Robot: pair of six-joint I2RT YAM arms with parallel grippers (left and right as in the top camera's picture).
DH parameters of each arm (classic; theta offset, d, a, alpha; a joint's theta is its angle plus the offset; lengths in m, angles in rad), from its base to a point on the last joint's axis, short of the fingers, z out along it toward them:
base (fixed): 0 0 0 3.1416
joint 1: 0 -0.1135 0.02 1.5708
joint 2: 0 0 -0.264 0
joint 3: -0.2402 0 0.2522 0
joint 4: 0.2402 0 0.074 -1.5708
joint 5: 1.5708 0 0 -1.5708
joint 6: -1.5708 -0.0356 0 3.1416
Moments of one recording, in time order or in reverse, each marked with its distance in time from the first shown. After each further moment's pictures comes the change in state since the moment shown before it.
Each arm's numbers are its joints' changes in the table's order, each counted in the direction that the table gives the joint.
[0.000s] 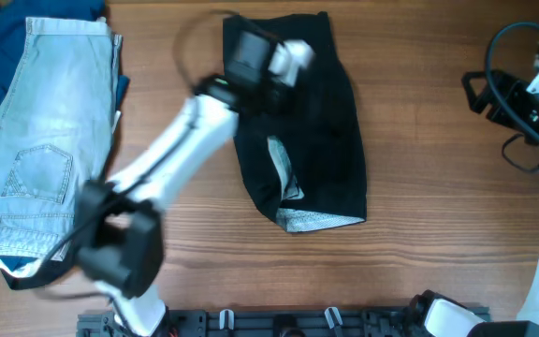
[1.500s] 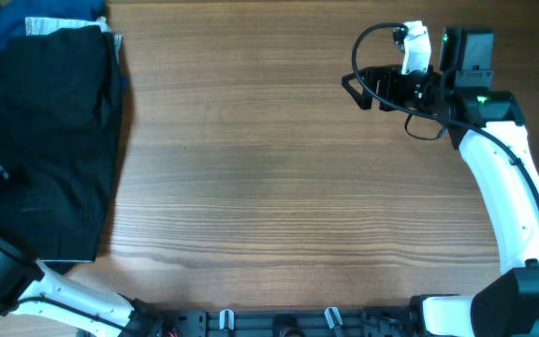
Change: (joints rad) left arm -1.375 0.169 0.080 0.157 -0.423 -0.530; right arm -0.455 0.195 0.005 -0.180 0.014 0.000
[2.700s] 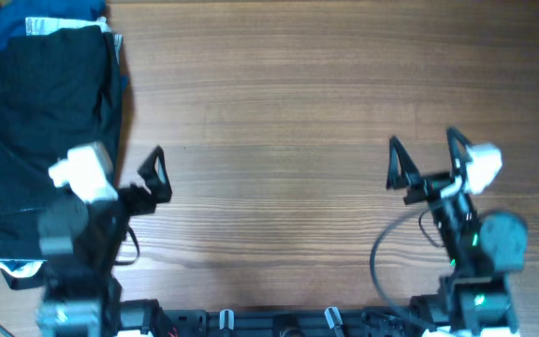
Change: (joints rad) left arm 0.866 -1.457 0.781 -0.204 0.034 0.469; right arm 0.001 -1.019 0.861 -0.640 0.336 -0.121
